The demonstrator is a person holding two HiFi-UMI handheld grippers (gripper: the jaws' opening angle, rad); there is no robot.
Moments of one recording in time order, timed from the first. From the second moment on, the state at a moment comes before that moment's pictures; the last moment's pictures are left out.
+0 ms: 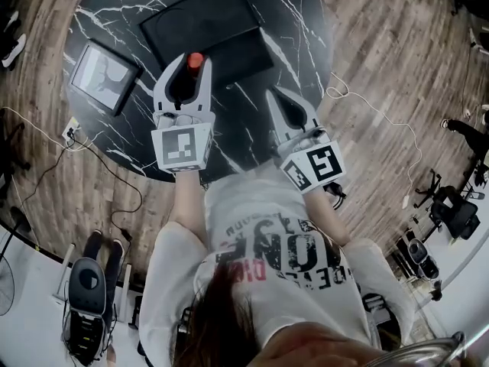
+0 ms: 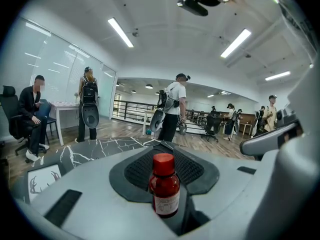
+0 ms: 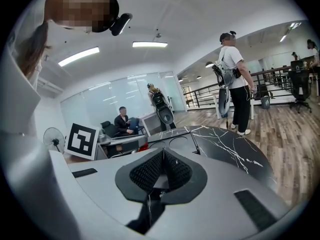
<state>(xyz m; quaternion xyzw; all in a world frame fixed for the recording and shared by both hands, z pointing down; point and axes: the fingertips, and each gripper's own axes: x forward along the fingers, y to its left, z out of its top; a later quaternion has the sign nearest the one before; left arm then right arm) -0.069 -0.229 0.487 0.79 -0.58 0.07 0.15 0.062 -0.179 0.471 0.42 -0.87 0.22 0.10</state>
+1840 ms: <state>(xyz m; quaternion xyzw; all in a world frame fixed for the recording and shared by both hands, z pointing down) -0.050 -0.239 0.541 0.80 -0.57 0.11 0.17 0.059 -0.182 0.492 0.42 -0.87 0.24 0.12</state>
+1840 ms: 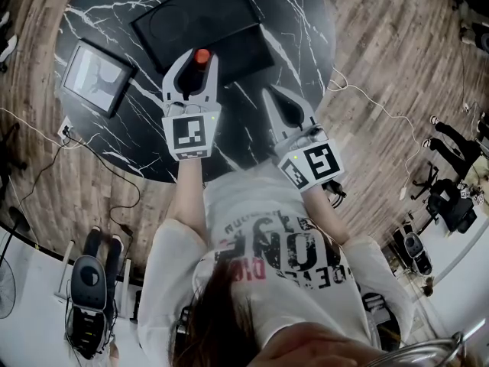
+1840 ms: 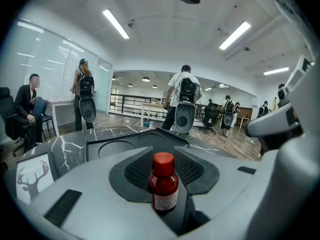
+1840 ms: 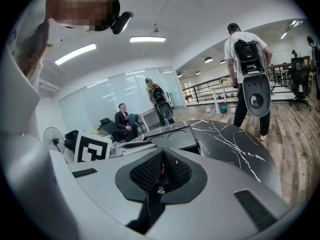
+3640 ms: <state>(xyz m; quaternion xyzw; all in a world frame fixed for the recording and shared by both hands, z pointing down) -0.036 -0.211 0.550 0.81 -0.53 0.17 0.15 0.054 -0.172 0.485 0.42 -0.87 0.23 0.11</state>
